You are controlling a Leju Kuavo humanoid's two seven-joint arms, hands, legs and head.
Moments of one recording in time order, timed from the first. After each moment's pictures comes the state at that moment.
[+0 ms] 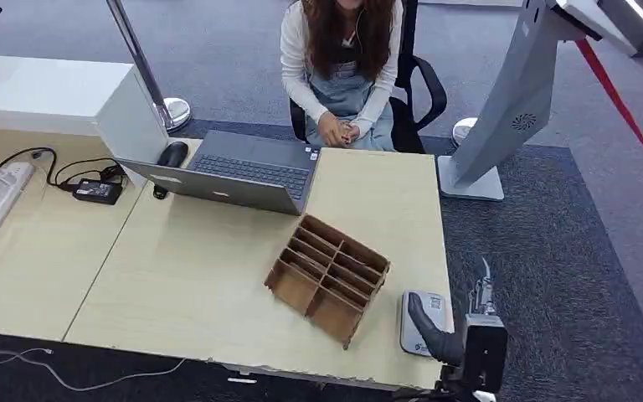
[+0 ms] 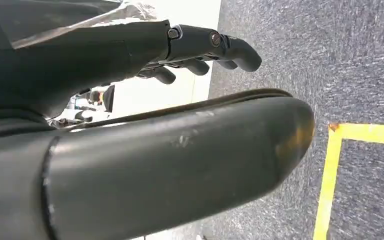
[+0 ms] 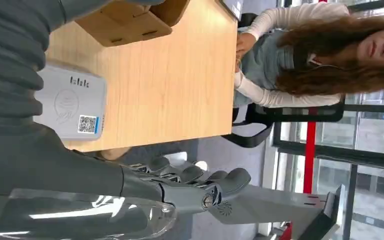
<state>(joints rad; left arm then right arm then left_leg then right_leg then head) -0.15 0.08 -1.22 -0.22 0.87 0.43 0.69 0.09 0.01 0.43 -1.51 0.15 -0.69 -0.27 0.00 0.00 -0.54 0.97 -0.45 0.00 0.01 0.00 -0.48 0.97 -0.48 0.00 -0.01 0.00</state>
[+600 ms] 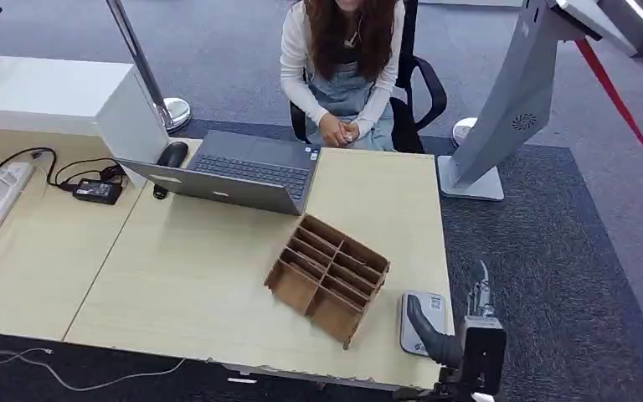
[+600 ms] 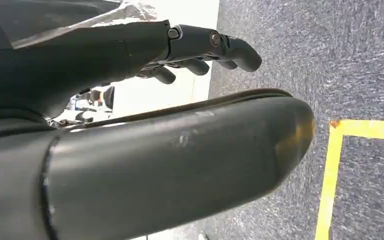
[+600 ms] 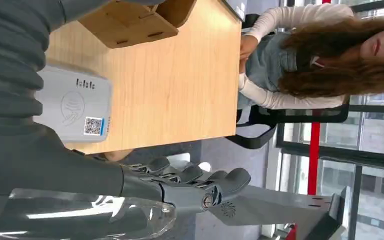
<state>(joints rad) -0.15 0.08 -1.21 -0.22 0.87 0.41 0.69 0.09 0.01 0.43 -1.50 0.14 -0.69 -0.28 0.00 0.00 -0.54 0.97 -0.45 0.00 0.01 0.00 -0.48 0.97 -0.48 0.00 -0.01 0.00</state>
